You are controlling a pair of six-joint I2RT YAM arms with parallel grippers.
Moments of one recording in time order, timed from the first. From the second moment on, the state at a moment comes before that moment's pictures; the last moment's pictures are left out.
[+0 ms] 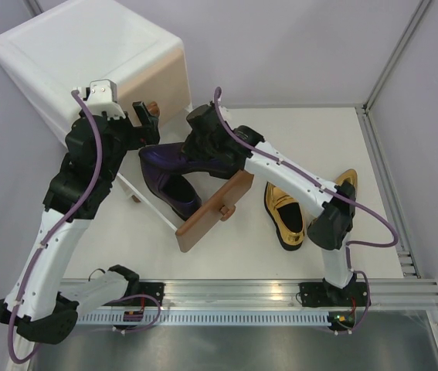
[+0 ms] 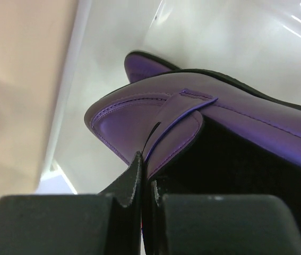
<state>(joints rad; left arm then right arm) -0.44 1.04 1.48 -0.57 -0.34 -0.24 0.89 1.98 2.07 -0.72 0.17 1.15</state>
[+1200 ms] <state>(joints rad) -0.44 1.01 1.45 -0.57 -0.34 -0.24 0.89 2.06 2.07 -0.72 0.43 1.62</state>
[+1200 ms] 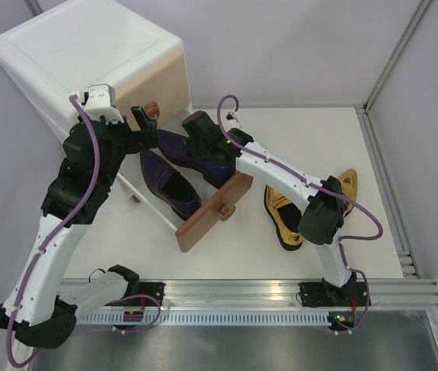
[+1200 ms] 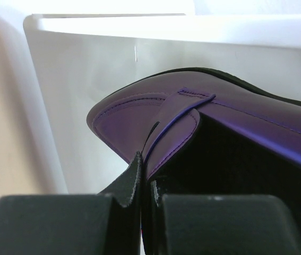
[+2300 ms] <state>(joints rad) -0.44 1.01 1.45 -0.57 -0.33 -0.24 0.85 2.13 2.05 -0.70 0.42 1.74</state>
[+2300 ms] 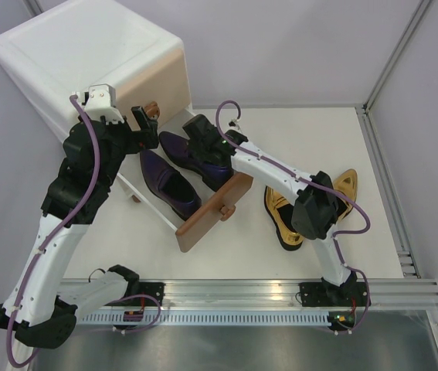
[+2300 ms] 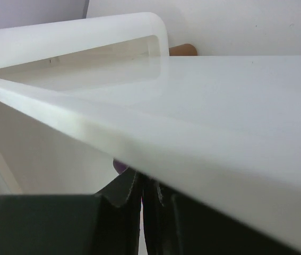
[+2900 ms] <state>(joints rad) -0.44 1.00 1.43 -0.57 -0.33 -0.24 0.84 2.14 2.03 -0.61 0.39 1.72</state>
